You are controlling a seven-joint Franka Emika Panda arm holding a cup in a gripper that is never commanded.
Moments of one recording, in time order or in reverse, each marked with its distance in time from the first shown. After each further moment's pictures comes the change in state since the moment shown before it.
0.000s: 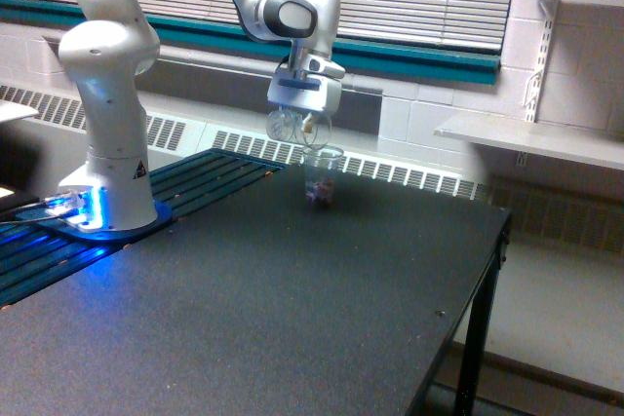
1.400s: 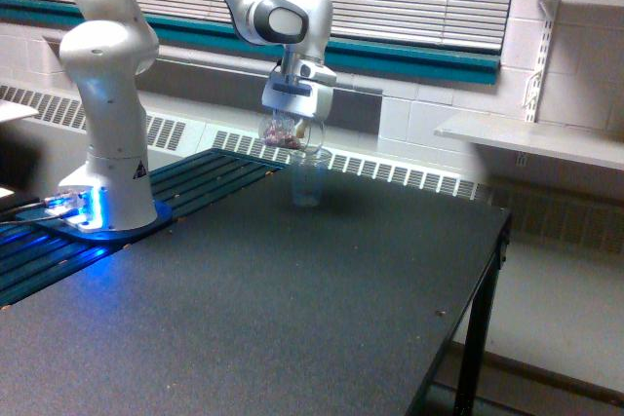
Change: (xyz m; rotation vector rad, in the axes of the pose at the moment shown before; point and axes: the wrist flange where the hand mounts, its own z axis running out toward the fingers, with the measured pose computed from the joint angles) arm -0.015 0.002 0.017 0.025 -0.015 0.024
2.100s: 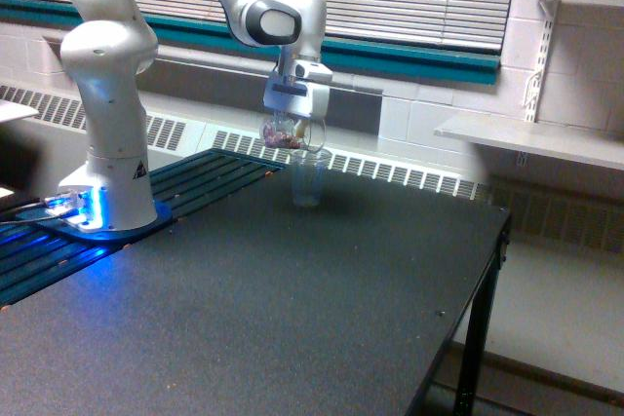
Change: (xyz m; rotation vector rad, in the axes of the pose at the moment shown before) arm -0.002 0.007 -0.002 0.052 0.059 0.070
